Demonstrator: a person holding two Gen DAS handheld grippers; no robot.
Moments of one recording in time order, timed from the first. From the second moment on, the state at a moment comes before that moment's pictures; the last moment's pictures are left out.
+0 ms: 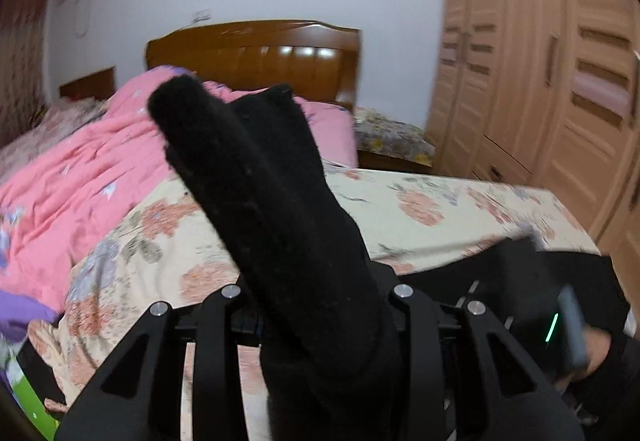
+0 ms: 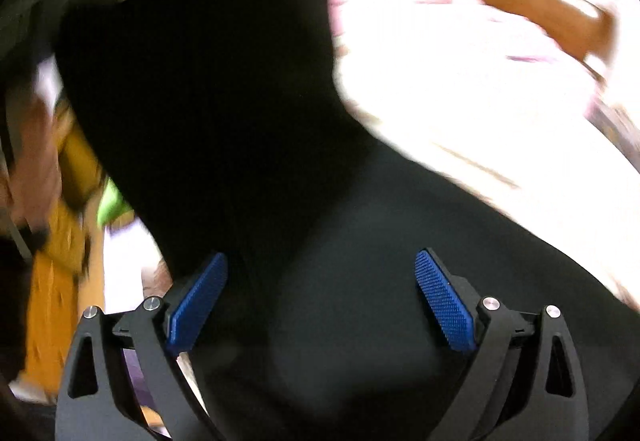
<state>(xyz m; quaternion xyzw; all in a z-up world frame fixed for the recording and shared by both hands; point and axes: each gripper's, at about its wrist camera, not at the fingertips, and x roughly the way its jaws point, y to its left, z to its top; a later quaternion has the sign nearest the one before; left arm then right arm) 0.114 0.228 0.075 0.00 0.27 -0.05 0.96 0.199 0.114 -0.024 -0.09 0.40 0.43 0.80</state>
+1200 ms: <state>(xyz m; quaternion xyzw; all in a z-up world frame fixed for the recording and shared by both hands) 0.076 0.178 -0.058 0.03 0.36 -0.09 0.93 0.166 -0.020 -0.062 0.21 0.49 0.37 0.76</state>
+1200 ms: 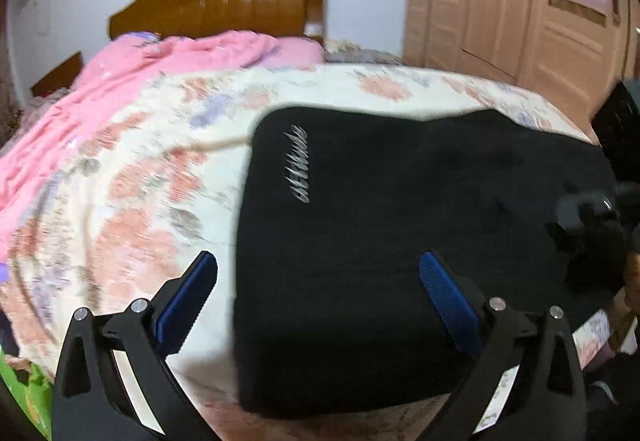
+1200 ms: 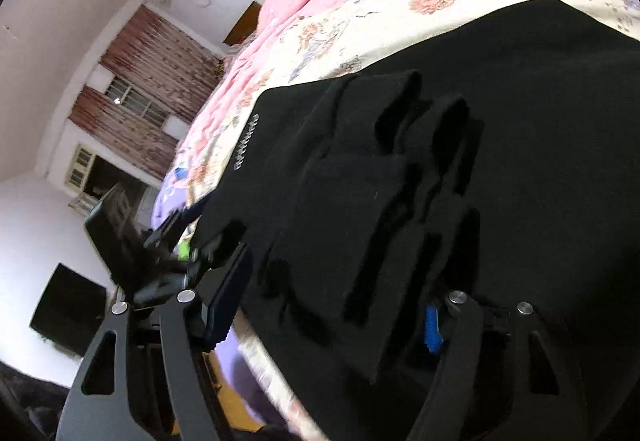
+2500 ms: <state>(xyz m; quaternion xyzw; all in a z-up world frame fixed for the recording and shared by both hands) 0.086 0.146 -0.008 0.07 0.35 -0.13 0.93 0.095 -0.100 -0.010 0.07 0.37 0.21 0.90</state>
